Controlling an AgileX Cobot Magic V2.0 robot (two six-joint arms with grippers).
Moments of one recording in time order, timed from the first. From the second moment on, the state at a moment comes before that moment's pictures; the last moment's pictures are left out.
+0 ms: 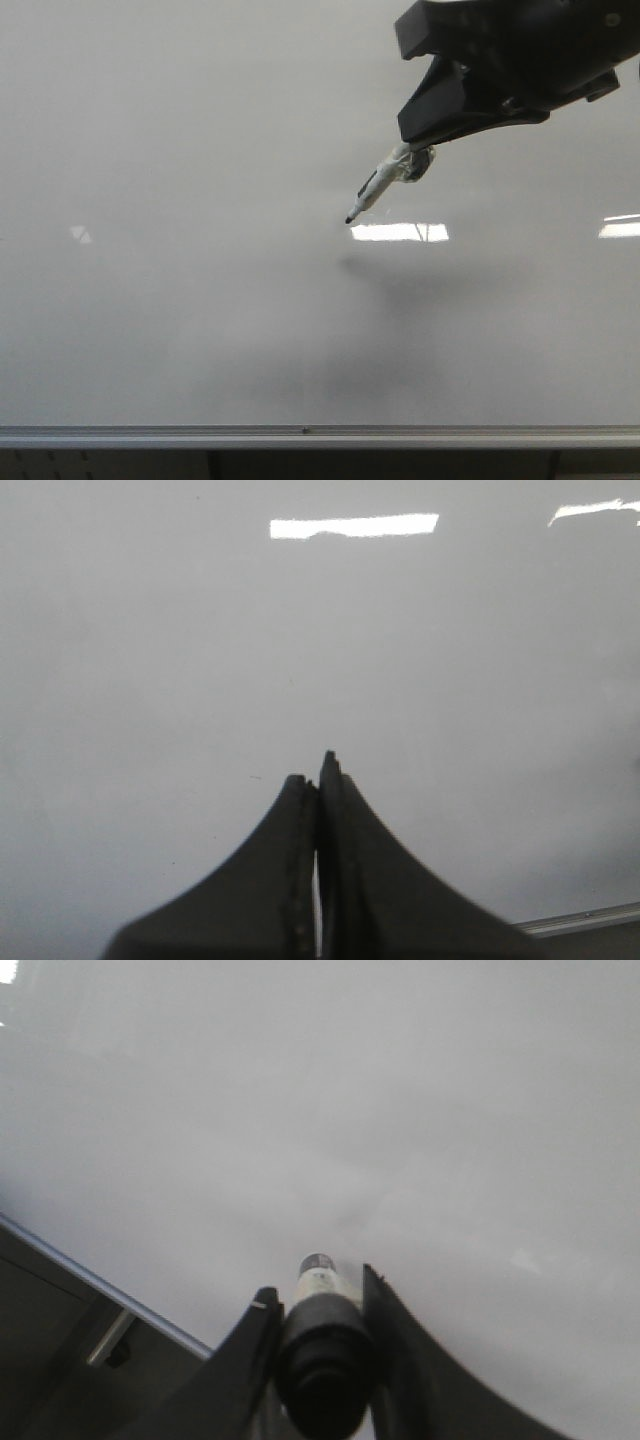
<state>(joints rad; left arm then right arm) -0.09 0.68 -0.53 -0.31 0.35 0.31 0.42 1.40 -0.83 1.08 0.18 -0.90</state>
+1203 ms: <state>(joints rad) -0.09 0.68 -0.53 -0.31 0.33 0.31 0.48 1.46 -0.84 1.08 -0.02 -1.00</state>
